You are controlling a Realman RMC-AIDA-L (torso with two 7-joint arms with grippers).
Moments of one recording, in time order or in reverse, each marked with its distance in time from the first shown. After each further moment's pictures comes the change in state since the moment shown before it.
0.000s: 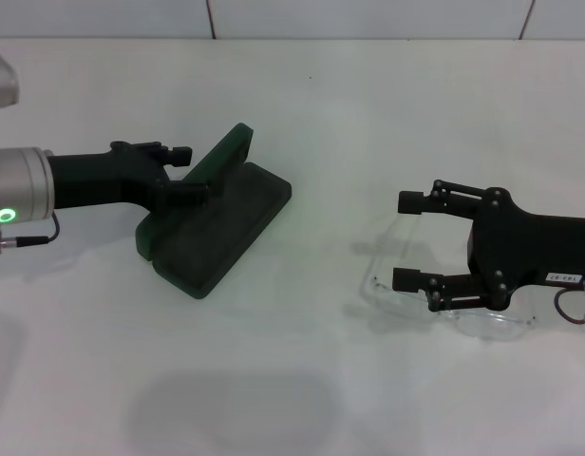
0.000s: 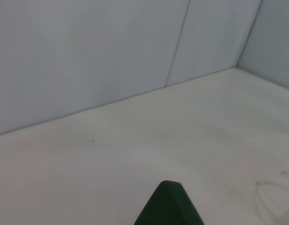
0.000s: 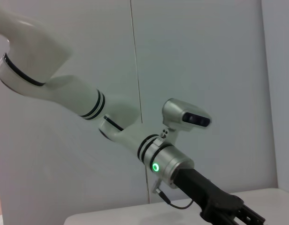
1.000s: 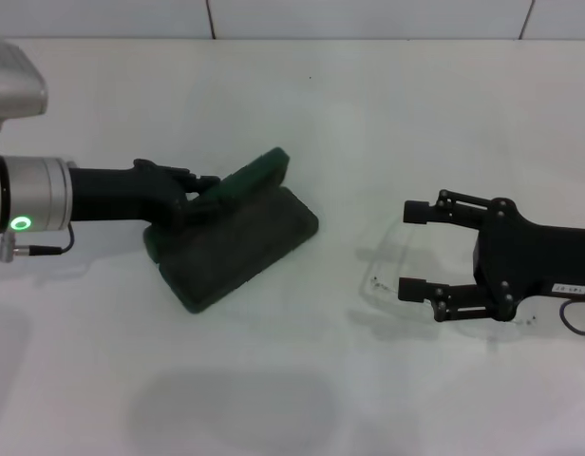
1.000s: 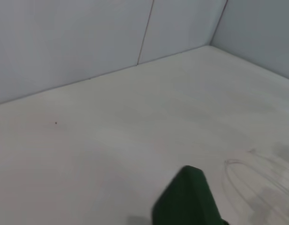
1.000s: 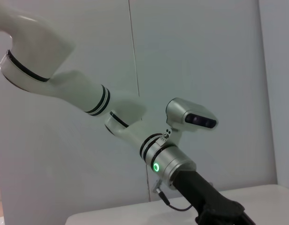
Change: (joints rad) left arm -0.030 -0.001 0.000 0.024 0.095 0.017 -0.011; right arm -0.021 0.000 -0.004 0.000 0.000 -0.006 -0.001
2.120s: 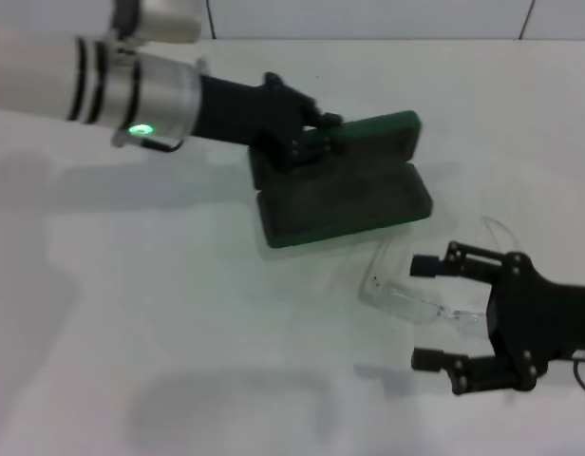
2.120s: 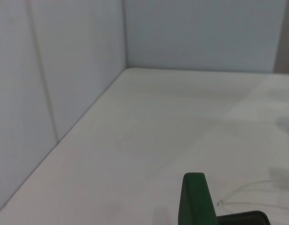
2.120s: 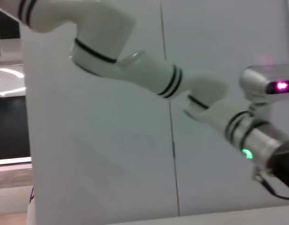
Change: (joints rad) left arm -0.274 0.000 0.000 0.163 0.085 -0.115 0.235; right arm -0.082 0.023 -0.002 0.006 -0.030 -0.116 -0.115
